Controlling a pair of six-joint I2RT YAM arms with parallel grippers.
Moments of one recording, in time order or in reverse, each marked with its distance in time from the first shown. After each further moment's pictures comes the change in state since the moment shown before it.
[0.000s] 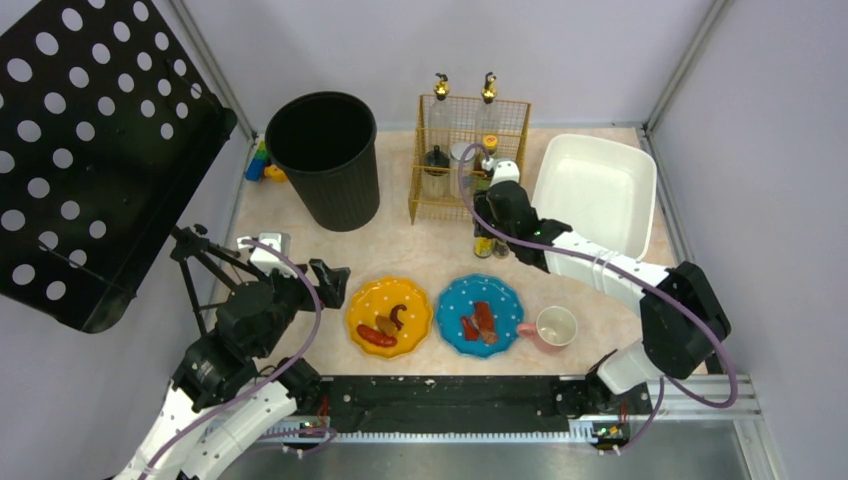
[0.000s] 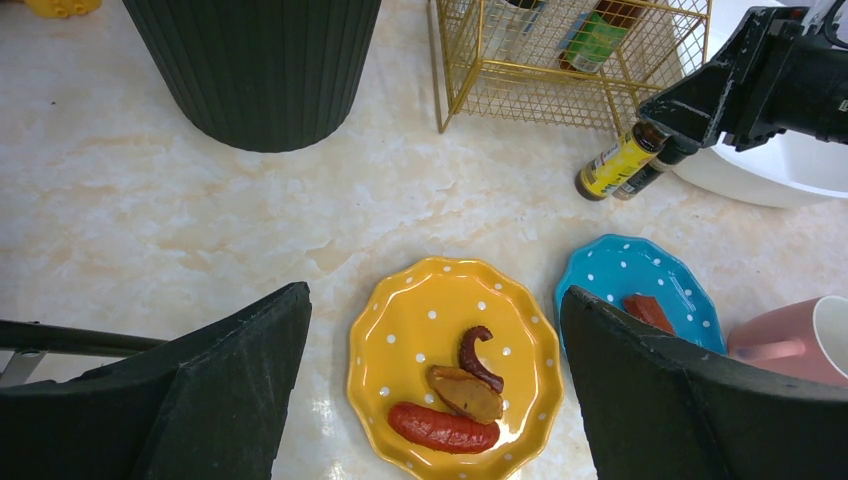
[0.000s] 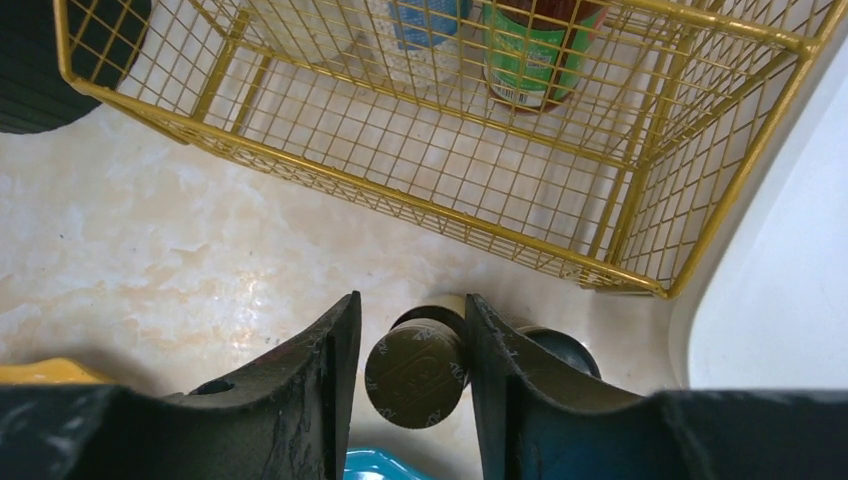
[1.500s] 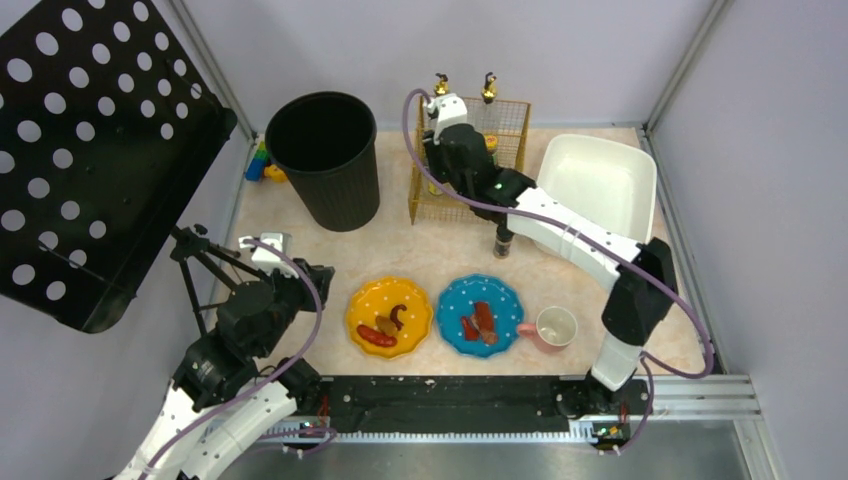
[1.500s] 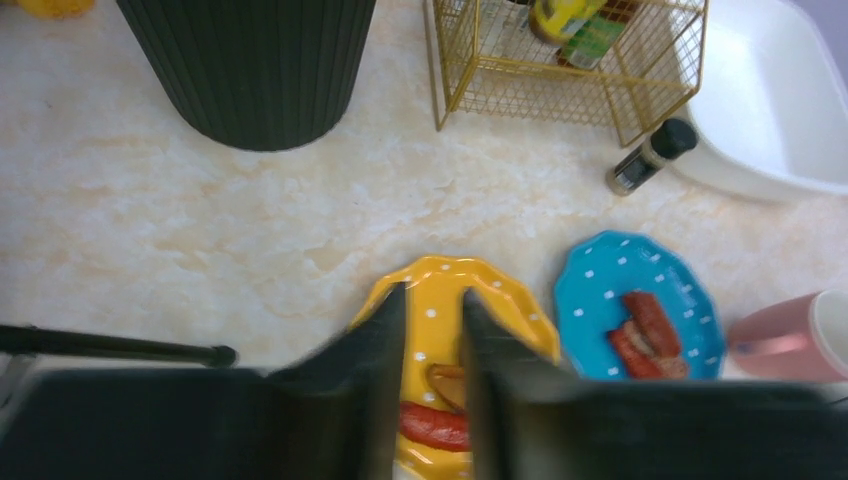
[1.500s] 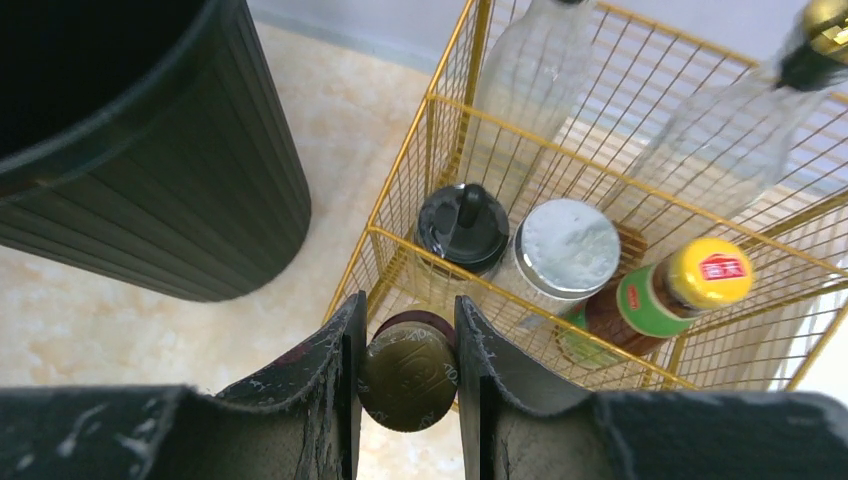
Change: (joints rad) left arm 0.002 0.003 0.000 0.000 0.011 -0.001; right arm 0.133 0.232 0.634 -0.127 0.106 -0.196
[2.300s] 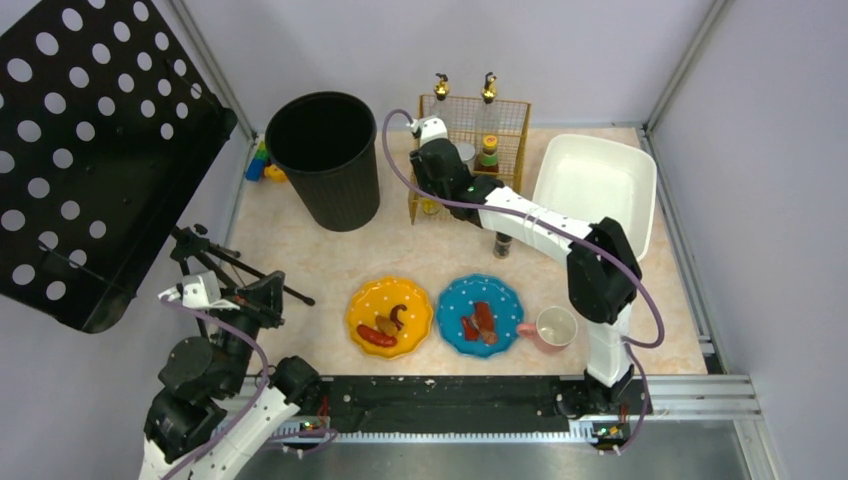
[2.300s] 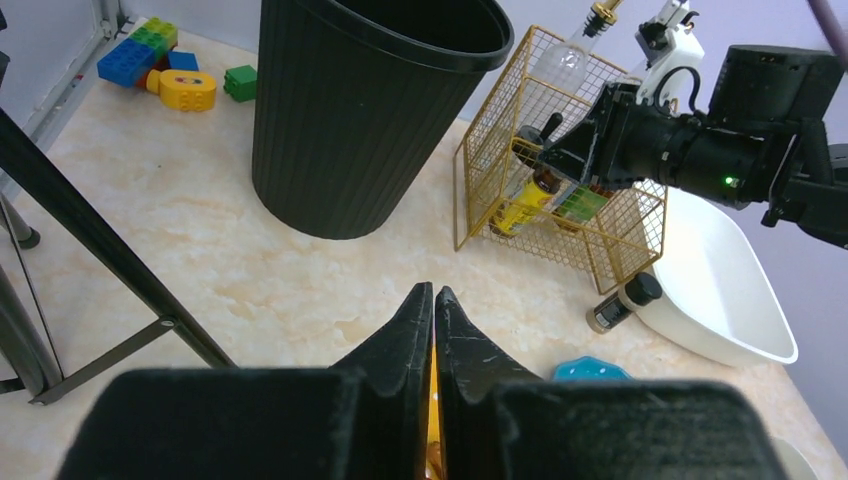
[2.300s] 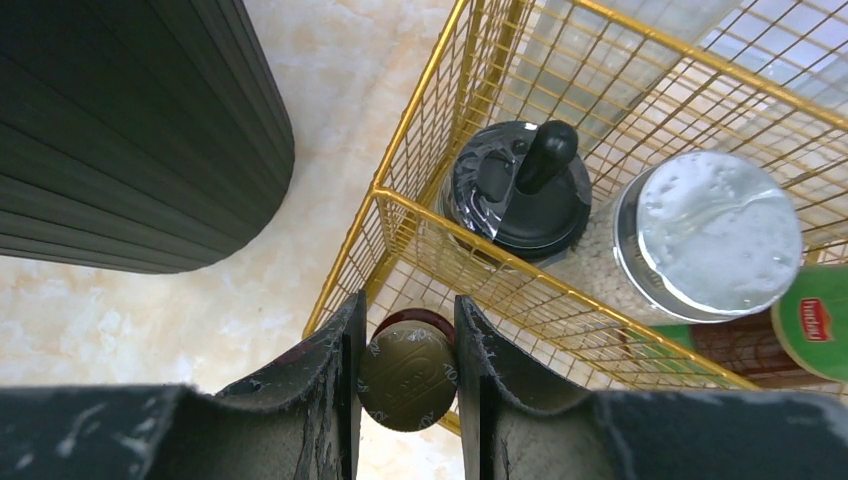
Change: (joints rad) left arm 0.000 -0.321 -0.002 -0.008 -0.203 -0.027; right arm -0.021 0.225 0.019 0.040 -0.044 0.029
